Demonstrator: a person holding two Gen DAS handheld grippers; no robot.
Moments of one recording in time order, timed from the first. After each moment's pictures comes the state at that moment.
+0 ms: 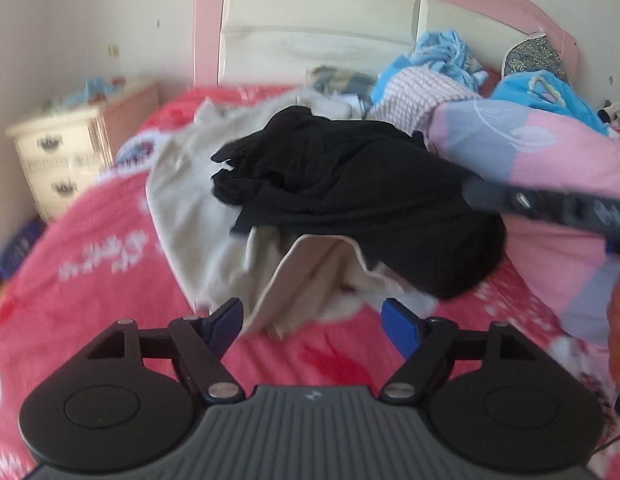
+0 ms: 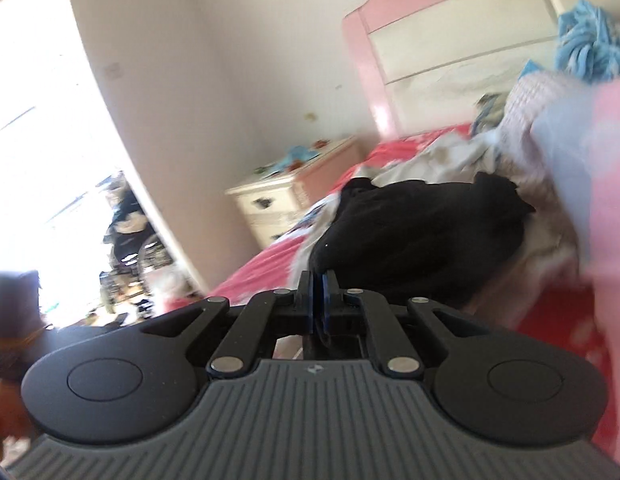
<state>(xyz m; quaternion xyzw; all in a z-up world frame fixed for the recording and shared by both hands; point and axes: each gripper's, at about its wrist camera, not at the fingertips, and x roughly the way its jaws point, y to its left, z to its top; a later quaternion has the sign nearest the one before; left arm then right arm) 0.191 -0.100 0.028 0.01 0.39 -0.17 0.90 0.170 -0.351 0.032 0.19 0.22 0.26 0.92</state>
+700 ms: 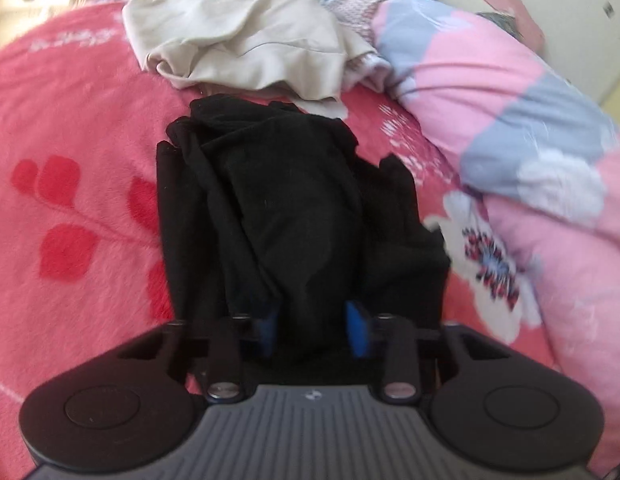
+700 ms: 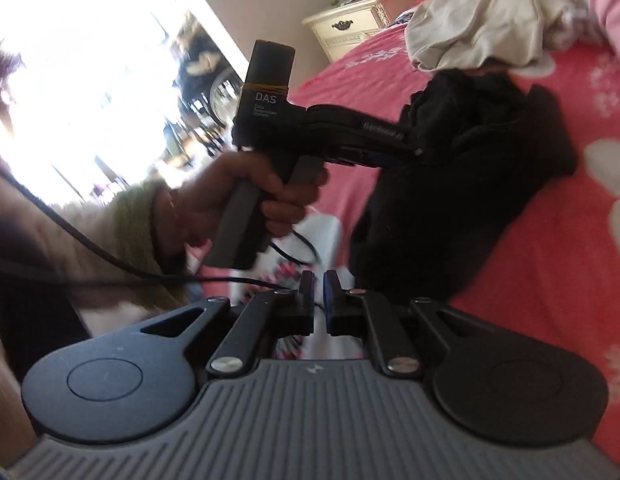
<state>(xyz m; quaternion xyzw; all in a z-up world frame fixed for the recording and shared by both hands) 0.025 -0.064 -0.068 -0.09 0.47 -0.25 0.84 -0.146 -0.256 0.021 0.11 0.41 0.31 0.85</state>
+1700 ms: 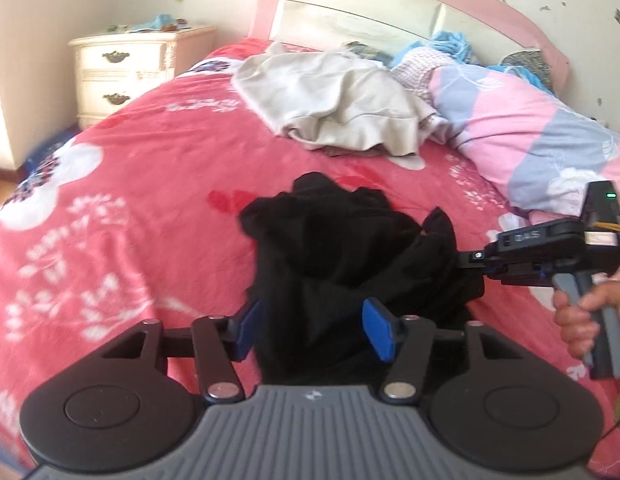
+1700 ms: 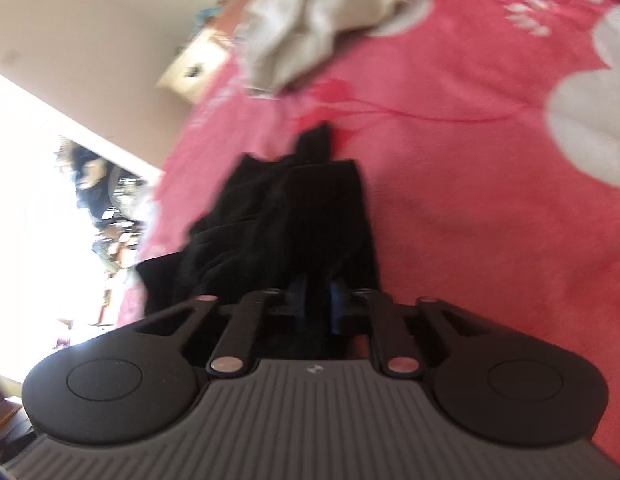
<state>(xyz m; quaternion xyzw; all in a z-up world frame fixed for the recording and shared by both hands) -0.058 0.050 -0.011 -0.05 0.40 -0.16 0.90 0.015 -0.278 -0.061 0.32 0.44 0.18 0.82</state>
